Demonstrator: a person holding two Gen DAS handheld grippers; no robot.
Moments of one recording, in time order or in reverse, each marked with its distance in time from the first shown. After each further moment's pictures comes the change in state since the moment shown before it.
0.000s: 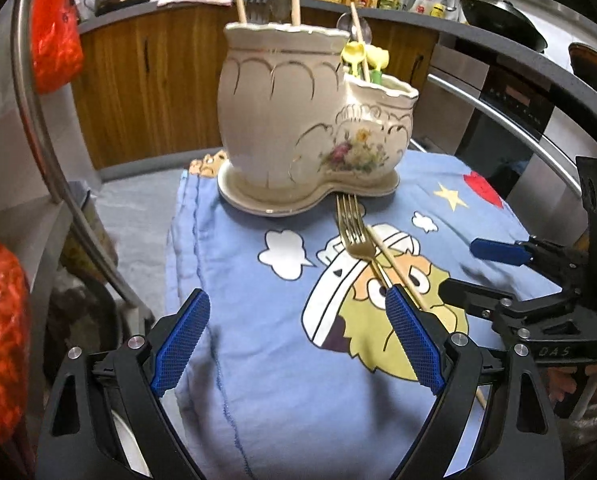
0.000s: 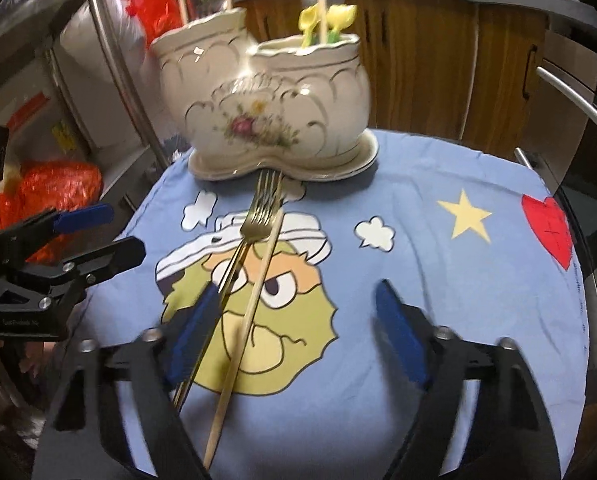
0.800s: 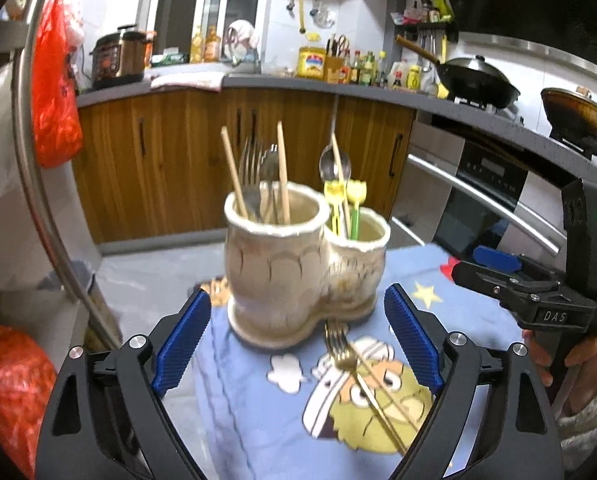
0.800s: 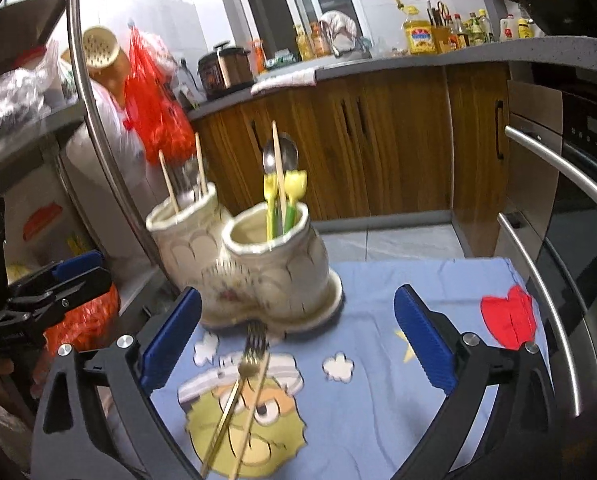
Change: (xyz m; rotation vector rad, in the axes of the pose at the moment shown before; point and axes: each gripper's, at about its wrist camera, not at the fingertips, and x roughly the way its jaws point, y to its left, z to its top) left arm -0.060 -0.004 0.066 0.058 -0.255 -0.022; right arm -0.062 -0.043 0.056 0.117 -0.337 0.040
